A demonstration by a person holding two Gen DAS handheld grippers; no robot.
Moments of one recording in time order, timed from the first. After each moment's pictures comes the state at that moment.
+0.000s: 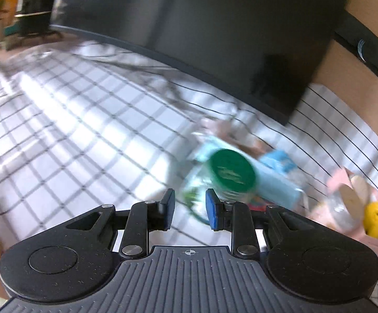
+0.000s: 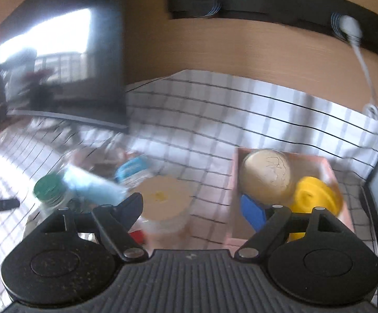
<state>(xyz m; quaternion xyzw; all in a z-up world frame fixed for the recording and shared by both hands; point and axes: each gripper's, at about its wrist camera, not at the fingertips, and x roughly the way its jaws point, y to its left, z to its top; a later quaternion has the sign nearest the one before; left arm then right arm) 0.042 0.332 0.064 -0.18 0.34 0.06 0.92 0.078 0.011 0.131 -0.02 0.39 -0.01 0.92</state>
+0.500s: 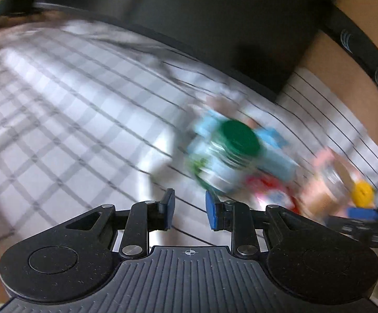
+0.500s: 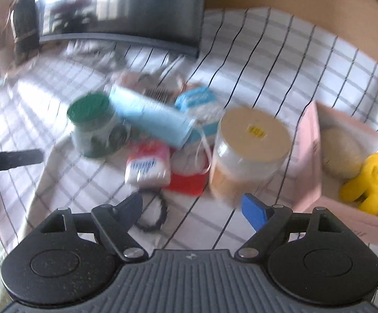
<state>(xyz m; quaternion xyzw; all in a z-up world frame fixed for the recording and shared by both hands) 0.028 0.347 0.029 -0.19 0.36 -0.04 0.92 0.082 0.078 0.066 -0.07 0.51 0.07 0.86</state>
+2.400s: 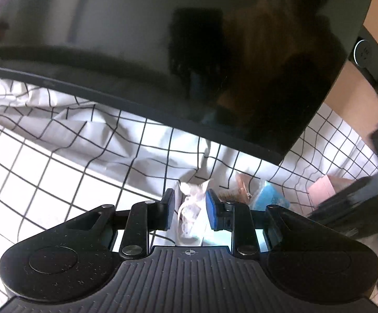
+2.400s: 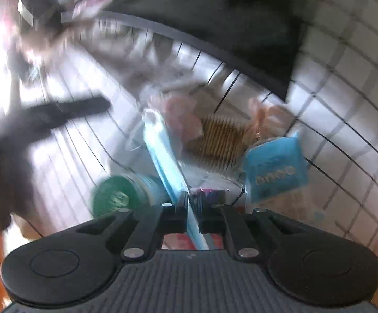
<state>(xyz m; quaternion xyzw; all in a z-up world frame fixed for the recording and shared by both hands) 0.224 0.390 0.080 -0.13 0.39 -0.14 0.90 0.285 0.112 0.059 0.03 0.66 0.21 0.73</state>
